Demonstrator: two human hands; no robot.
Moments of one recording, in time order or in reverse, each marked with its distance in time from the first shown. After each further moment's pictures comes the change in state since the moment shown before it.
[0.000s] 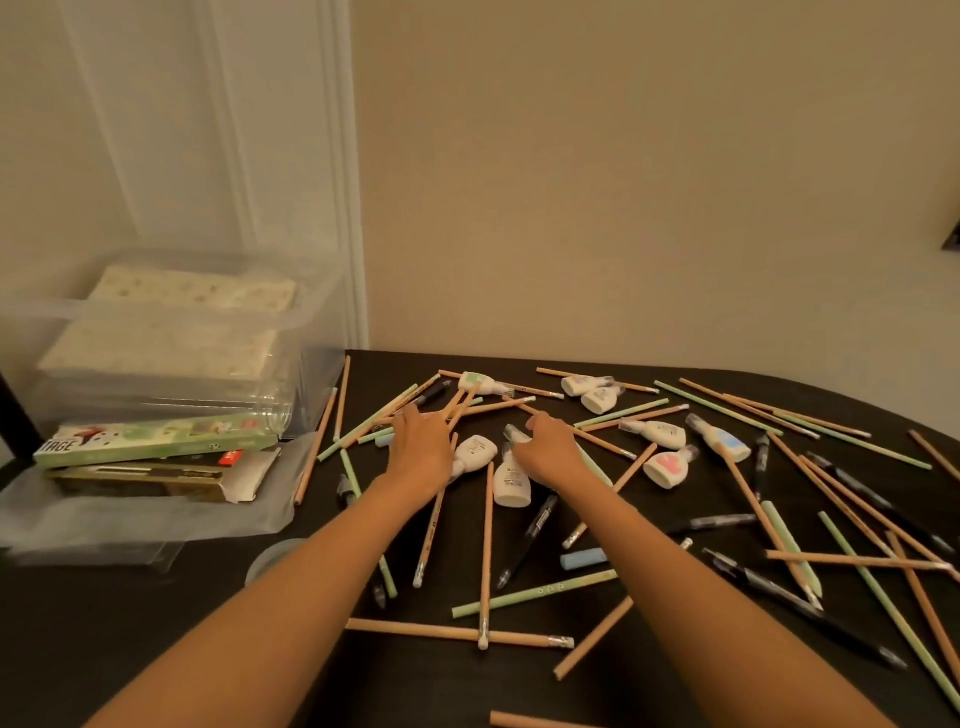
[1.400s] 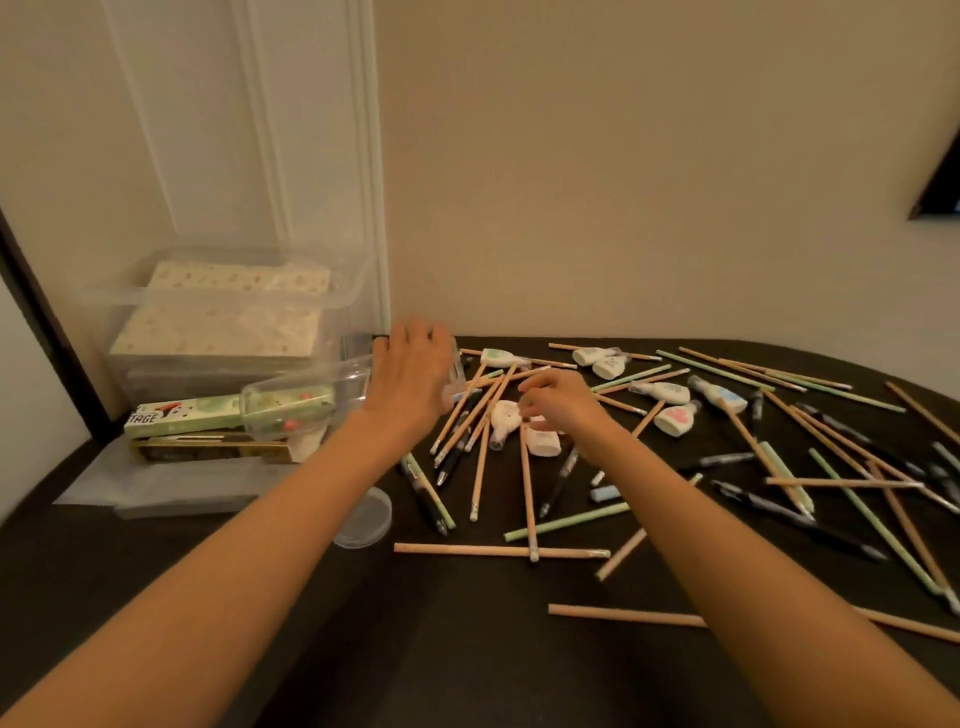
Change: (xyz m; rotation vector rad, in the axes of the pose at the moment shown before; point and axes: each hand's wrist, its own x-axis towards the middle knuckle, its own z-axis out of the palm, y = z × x) left_hand -0.058 -0.041 -0.076 0.355 0.380 0.339; right_hand -0.059 -0.033 -0.004 0.497 0.014 -0.029
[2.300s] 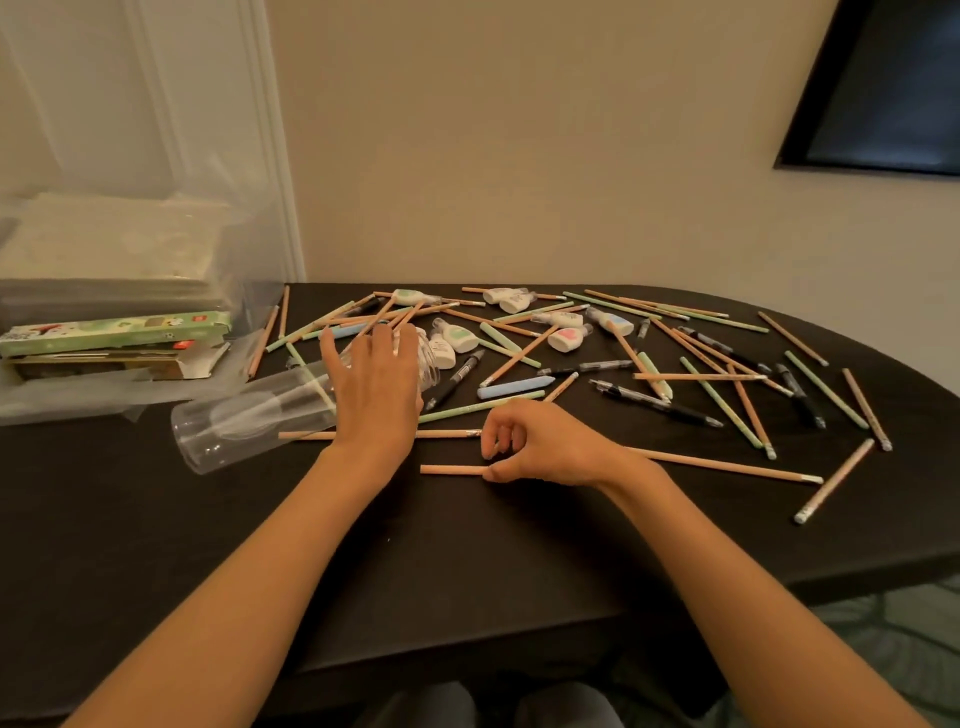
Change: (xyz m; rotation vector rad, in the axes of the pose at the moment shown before) left_hand -0.107 0.101 0.034 -0.075 0.155 -0.073; right_hand -0.135 0.098 -0.071 -0.564 -0.336 -0.373
